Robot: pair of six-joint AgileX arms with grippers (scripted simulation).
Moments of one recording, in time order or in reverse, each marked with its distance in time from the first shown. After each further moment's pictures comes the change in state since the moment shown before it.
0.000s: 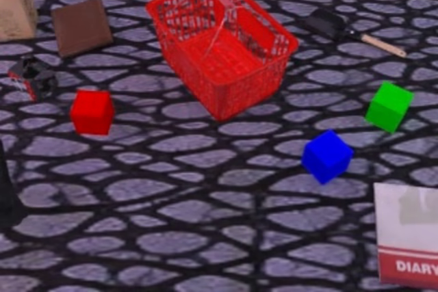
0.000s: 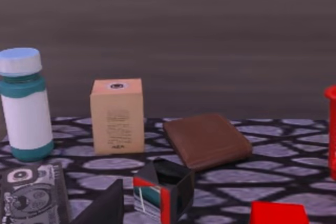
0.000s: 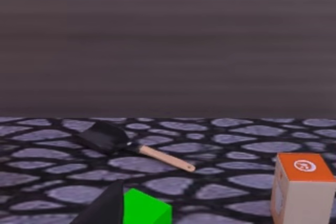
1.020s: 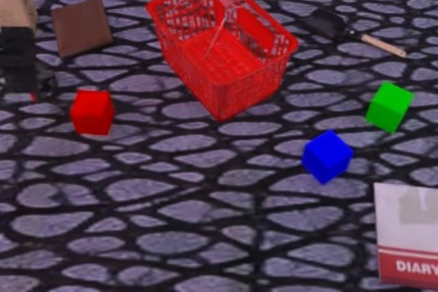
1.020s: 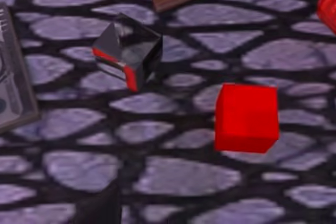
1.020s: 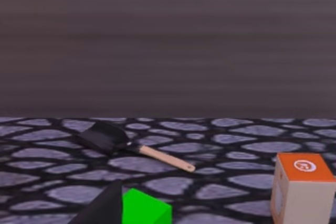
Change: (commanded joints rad) left arm -0.075 1.122 0.988 -0.620 0.001 -0.028; right arm 0.000 0.000 0.000 0.000 0.000 0.000
